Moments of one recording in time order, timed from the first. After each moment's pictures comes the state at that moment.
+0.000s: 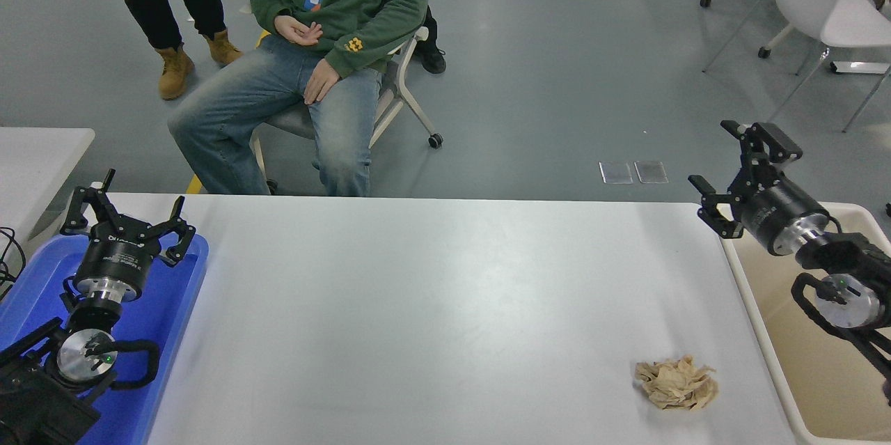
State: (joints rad) left arm -0.46 0.46 -0.83 -0.52 -0.20 -0.62 -0.53; right arm 0.57 -0.77 0.73 1.08 -0.47 0.09 0.29
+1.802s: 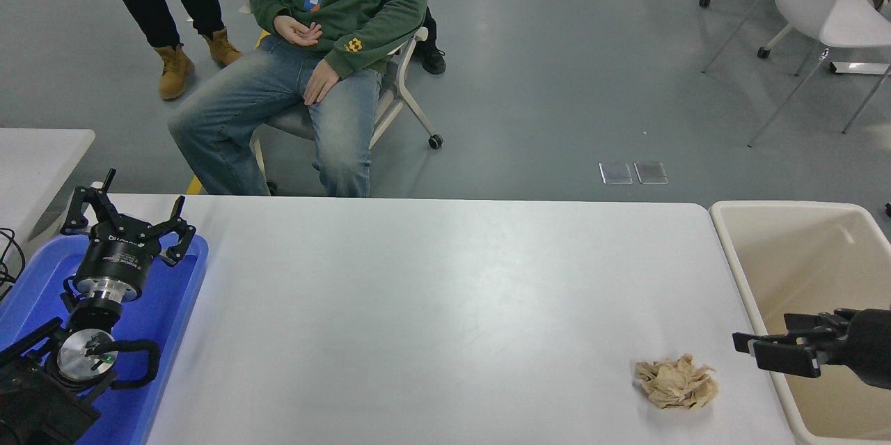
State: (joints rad) left arm -0.46 0.46 -0.83 -0.52 -0.20 -0.62 -0.53; right arm 0.46 -1.26 0.45 1.64 -1.75 0.17 0.29
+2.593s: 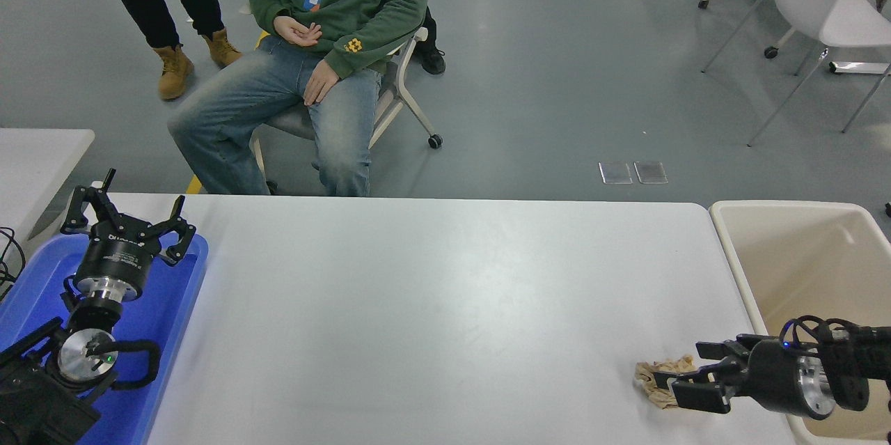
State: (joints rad) left arm -0.46 0.46 -0.83 -0.52 -0.20 -0.62 -0.53; right arm 0.46 -0.96 0.39 1.50 -1.93 0.14 0.27
